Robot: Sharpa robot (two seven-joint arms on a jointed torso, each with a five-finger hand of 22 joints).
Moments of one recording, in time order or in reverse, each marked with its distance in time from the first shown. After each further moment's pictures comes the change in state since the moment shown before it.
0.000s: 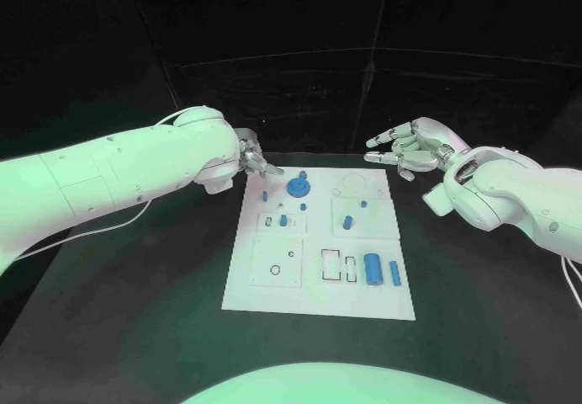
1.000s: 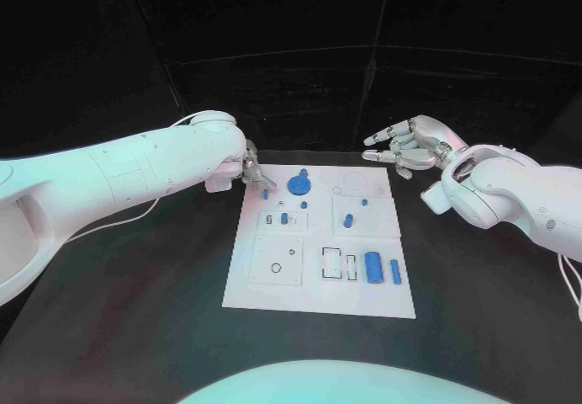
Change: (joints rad) left arm -0.001 0.129 -0.081 -0.238 0.007 0.172 0.032; left_hand 0.050 0.028 -0.063 0.003 0.000 0.034 0.009 -0.027 -0.071 -0.007 0.007 0.000 -0.003 0.000 0.007 0.000 0.000 0.000 -0.002 0.009 -0.004 0.000; right arm 0.000 0.014 0.000 -0.005 0.000 0.001 0.000; right_hand 0.000 0.000 0.000 0.000 0.004 0.000 0.000 0.000 0.000 0.000 0.000 0.000 0.000 0.000 0.000 0.000 0.000 0.000 0.000 0.000 0.000 0.000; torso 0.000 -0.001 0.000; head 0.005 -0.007
